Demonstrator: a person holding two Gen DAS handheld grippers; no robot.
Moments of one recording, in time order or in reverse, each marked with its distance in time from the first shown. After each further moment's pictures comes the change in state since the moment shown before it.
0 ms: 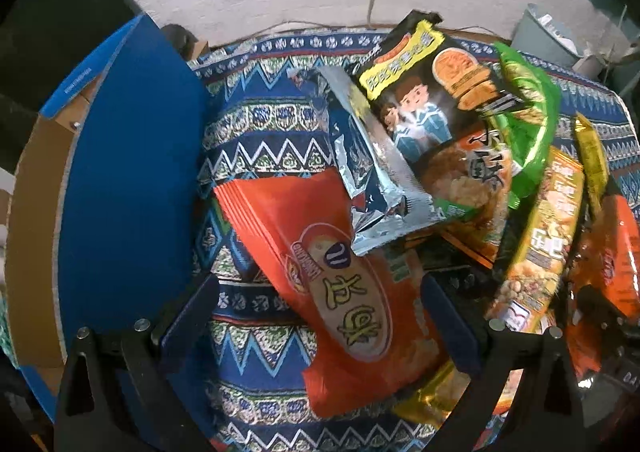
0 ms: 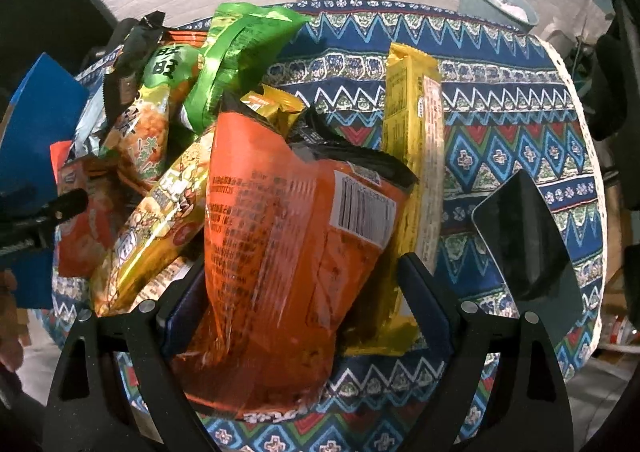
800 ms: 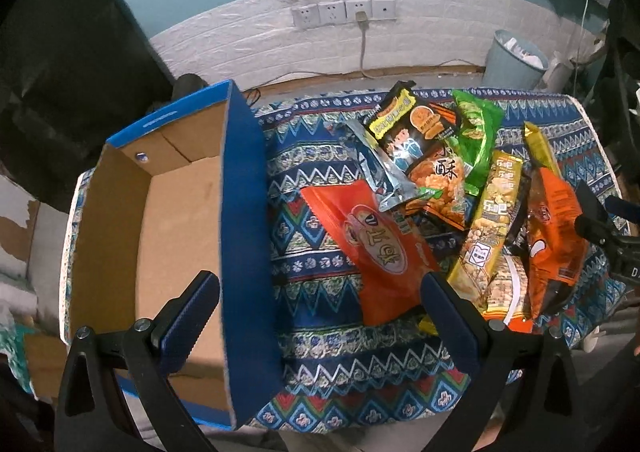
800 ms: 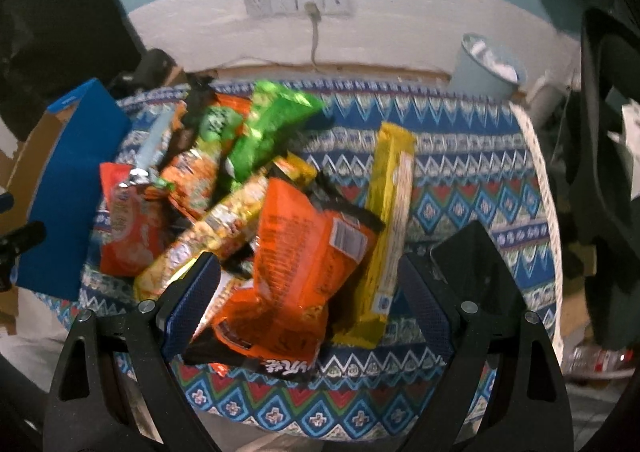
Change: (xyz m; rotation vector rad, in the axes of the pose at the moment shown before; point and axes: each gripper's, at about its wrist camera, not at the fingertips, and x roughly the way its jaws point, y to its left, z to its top) left arm -0.101 0.033 -0.040 0.082 -0.166 0.001; right arm -0.075 0.009 -0.008 -0.069 -0.161 -0.011
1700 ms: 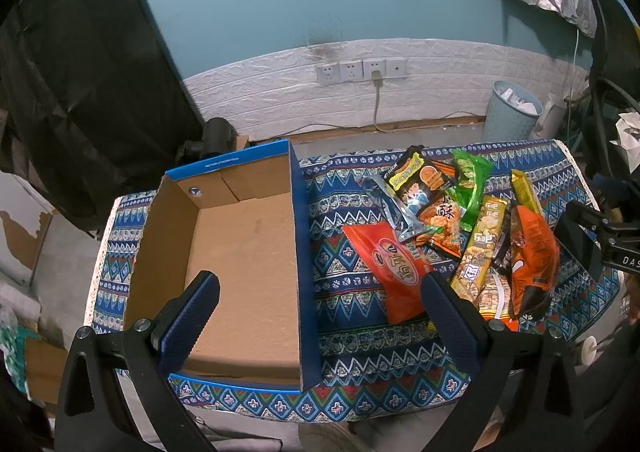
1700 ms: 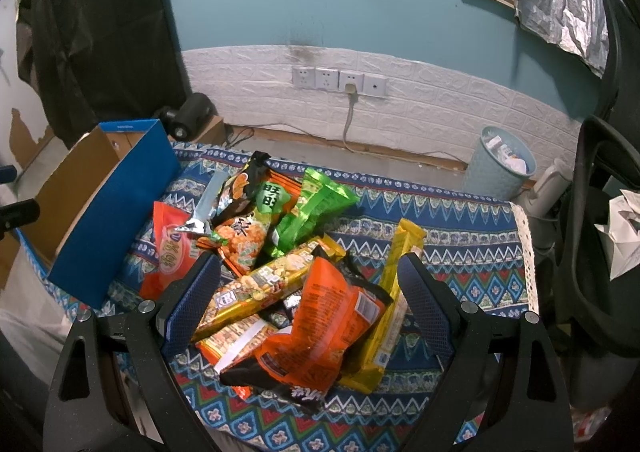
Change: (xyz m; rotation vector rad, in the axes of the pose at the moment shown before) left arm -0.086 0.044 -0.019 -0.038 -0.201 0.023; right arm -0.068 0.029 0.006 -0.178 -0.280 0.047
